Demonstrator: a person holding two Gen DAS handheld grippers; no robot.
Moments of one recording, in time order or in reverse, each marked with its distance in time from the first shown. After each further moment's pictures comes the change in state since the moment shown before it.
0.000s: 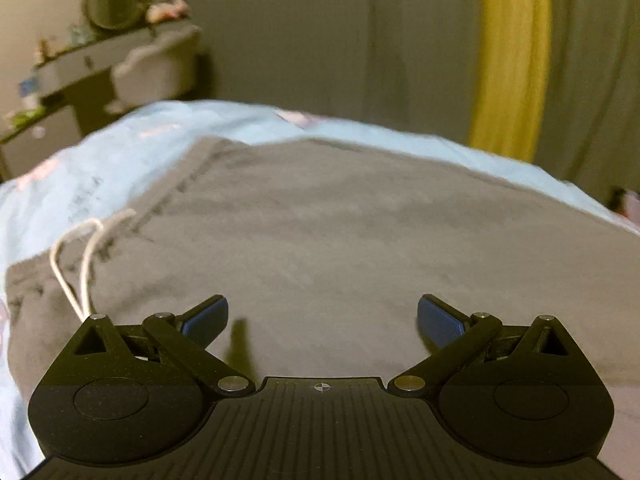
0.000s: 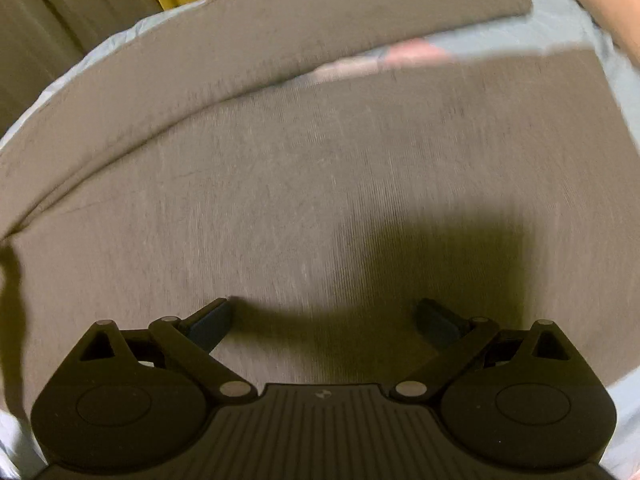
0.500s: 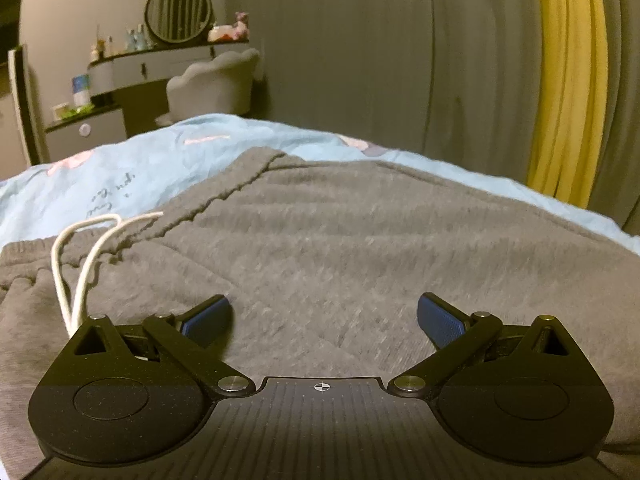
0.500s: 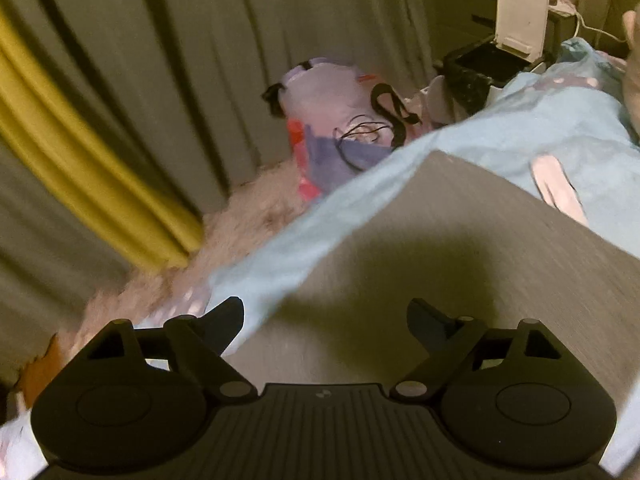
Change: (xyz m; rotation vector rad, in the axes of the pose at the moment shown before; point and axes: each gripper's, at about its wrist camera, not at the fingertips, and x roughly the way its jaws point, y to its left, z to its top) left arm 0.053 0.018 -0.016 -0.101 -0.111 0.111; right arm 0.093 0.027 0.288 0.365 -0.278 -0.108
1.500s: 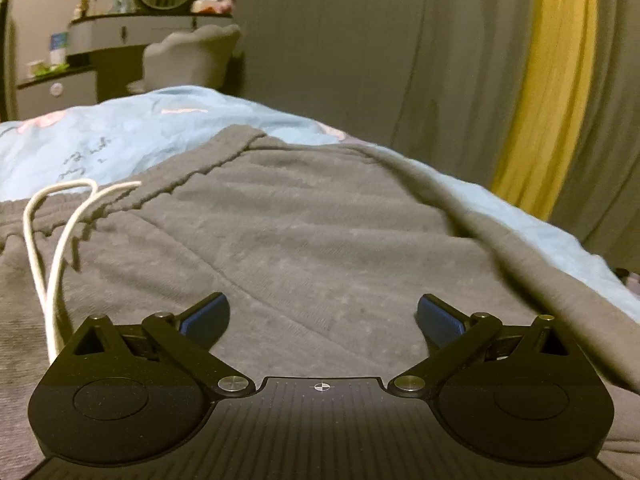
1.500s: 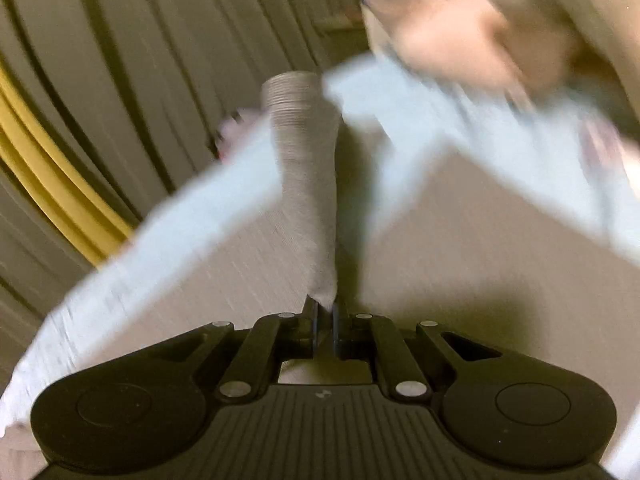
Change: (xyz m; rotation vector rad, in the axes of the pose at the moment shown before) left arm -0.007 0.021 0.000 -0.101 0.050 -0.176; right arm -0.164 -0.233 -0.212 0.187 -0.103 0.017
